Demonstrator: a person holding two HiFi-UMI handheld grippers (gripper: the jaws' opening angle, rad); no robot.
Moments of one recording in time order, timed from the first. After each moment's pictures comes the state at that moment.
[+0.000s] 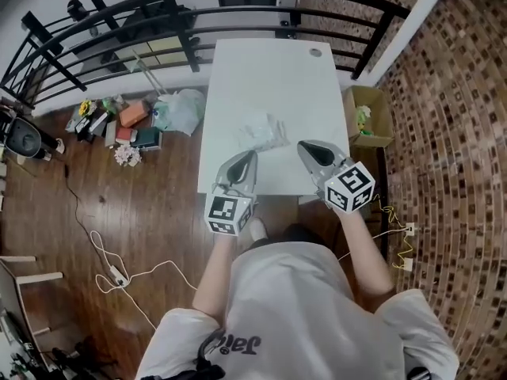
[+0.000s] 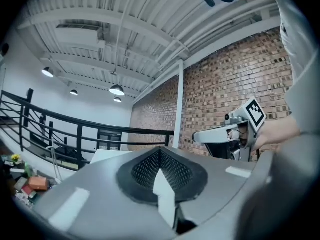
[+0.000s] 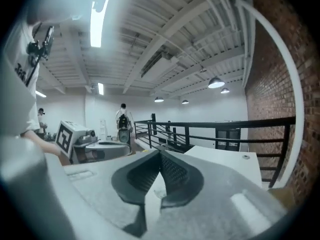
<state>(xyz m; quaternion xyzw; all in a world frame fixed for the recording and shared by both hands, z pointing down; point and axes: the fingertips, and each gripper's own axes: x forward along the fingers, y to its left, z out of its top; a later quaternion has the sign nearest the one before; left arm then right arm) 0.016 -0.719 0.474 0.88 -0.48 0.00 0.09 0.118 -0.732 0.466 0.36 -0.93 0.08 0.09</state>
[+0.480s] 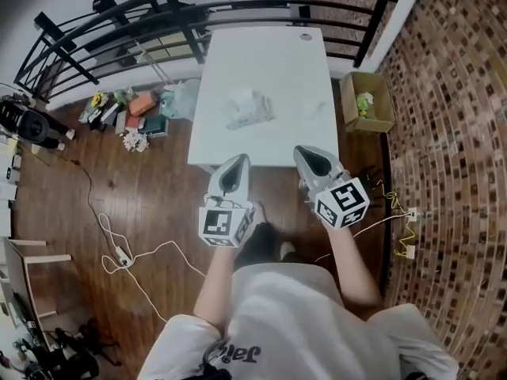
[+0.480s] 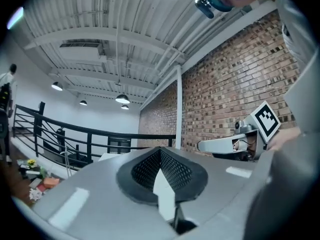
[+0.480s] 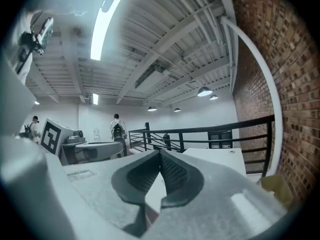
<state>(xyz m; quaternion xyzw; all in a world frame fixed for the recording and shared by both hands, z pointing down) 0.074 -0.592 0.432 0.84 -0.53 -0.01 0.04 0.187 -0.607 0.439 0.40 -0.91 0.09 0.03</state>
